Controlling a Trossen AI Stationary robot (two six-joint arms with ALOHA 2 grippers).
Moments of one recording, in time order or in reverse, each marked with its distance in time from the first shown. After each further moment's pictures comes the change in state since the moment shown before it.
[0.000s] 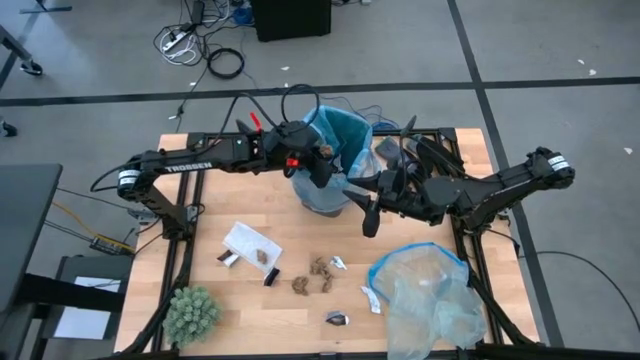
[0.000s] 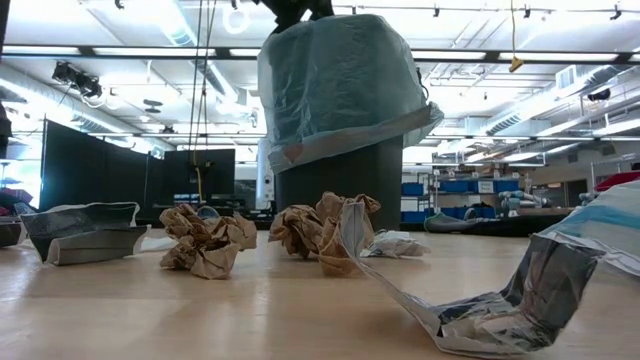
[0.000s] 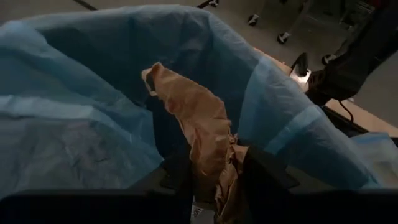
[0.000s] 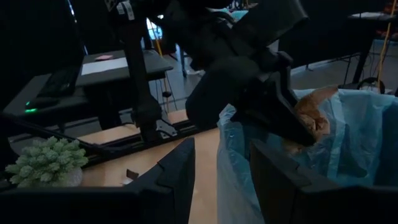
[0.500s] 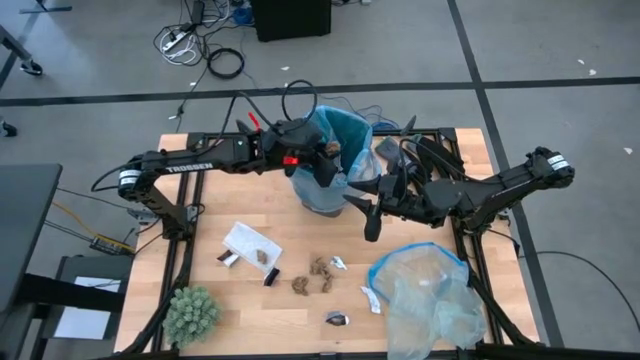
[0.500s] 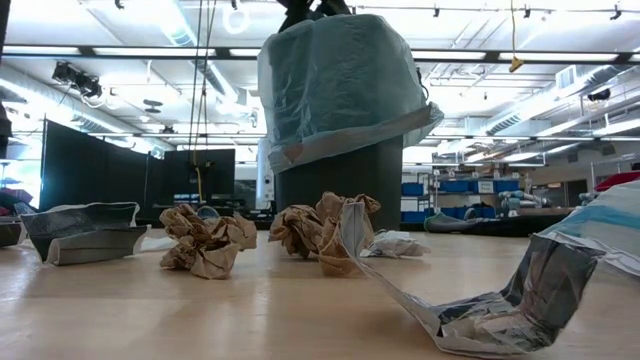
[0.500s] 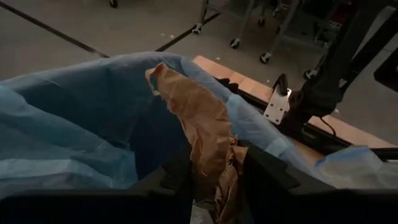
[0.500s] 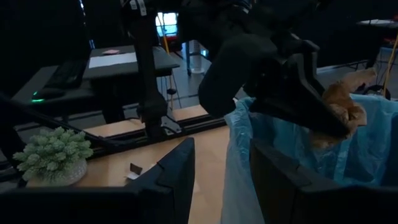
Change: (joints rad) left arm -0.001 0.006 0.000 0.128 0.012 0.079; right arm 0.024 0.000 0.000 -0.002 0.000 -0.033
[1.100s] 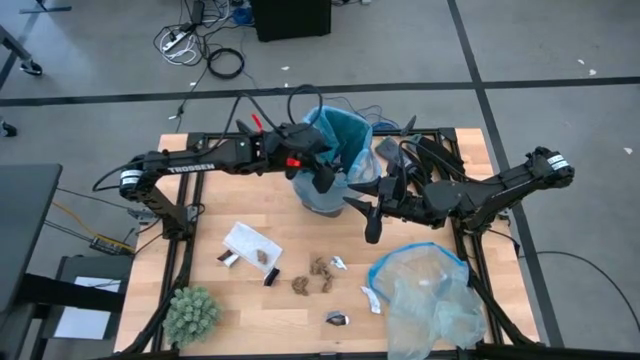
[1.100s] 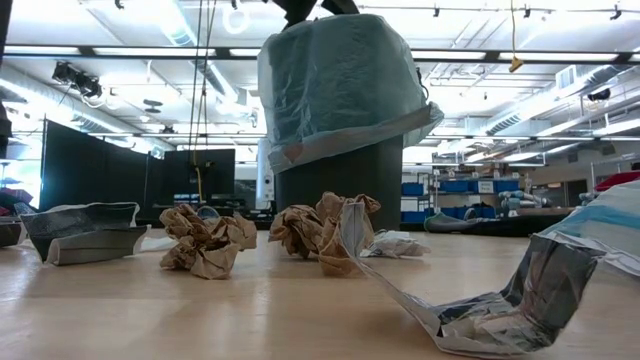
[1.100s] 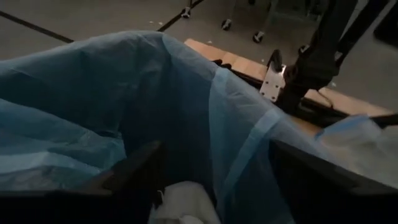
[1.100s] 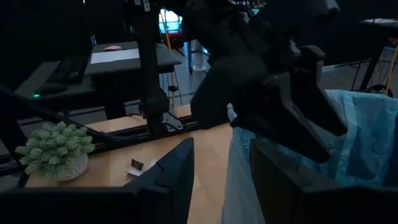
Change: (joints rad) left arm -0.006 0.010 0.000 -0.044 0.052 0.047; right arm 0.007 0.000 0.000 -0.019 -0.003 0.001
